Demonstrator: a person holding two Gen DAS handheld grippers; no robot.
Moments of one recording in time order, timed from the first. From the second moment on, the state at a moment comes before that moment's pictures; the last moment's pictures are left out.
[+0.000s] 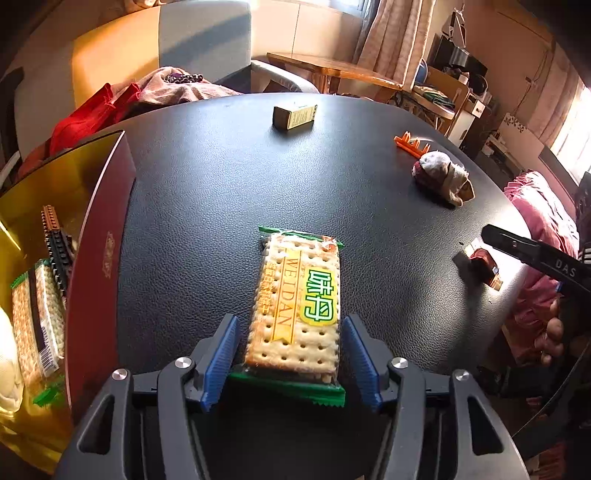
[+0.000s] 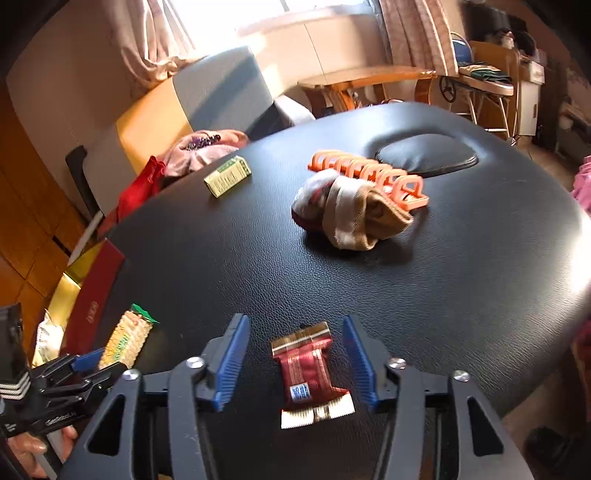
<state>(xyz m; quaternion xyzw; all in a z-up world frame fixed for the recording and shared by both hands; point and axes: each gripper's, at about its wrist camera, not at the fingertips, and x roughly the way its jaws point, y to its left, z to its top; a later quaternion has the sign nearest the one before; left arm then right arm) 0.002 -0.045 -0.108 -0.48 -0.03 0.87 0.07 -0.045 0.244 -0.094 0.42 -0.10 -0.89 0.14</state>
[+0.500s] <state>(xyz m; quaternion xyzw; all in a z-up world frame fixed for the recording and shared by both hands) 0.012 -0.050 -0.098 -0.46 -0.03 0.88 0.11 -0.025 0.226 -0.099 0.43 -0.02 -0.89 0.14</state>
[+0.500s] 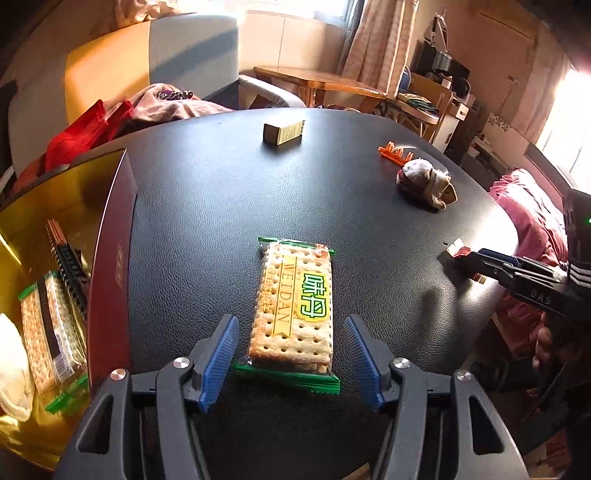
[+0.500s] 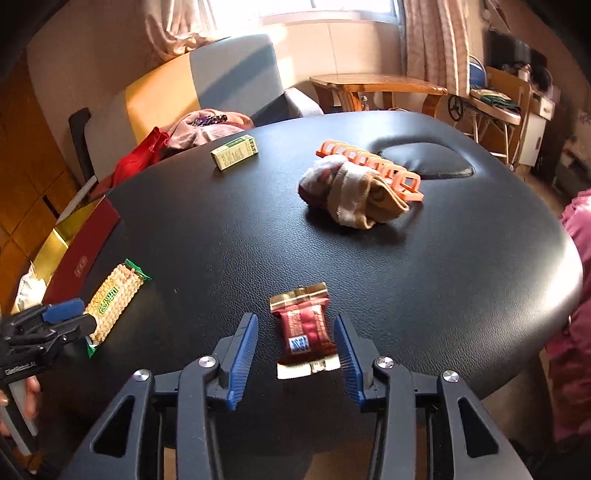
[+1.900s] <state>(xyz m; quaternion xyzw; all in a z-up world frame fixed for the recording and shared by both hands) -0.021 -0.030 -0.118 -0.47 0.01 0.88 0.07 -0.042 0.215 -0.112 0.46 0.02 -0.88 0.11</state>
